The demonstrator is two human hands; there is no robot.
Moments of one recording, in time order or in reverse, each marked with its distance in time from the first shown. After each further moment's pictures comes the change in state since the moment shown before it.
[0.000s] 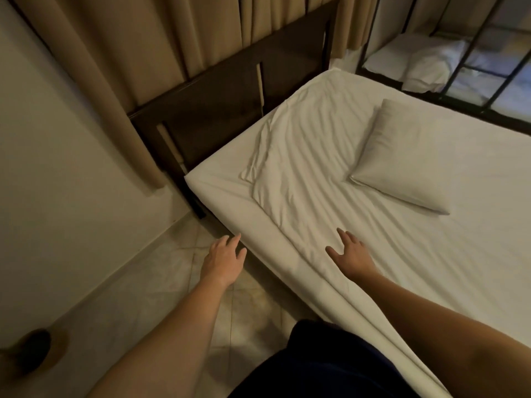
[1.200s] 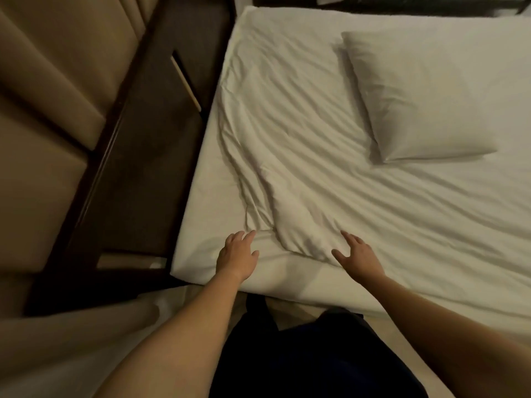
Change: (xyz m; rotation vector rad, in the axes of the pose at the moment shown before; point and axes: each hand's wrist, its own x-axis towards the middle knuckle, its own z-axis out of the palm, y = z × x) left_hand 0.586 -0.067 -0.129 0.309 -0.421 0.497; right_hand 0.355 -0.237 0.118 0.229 0.079 0.562
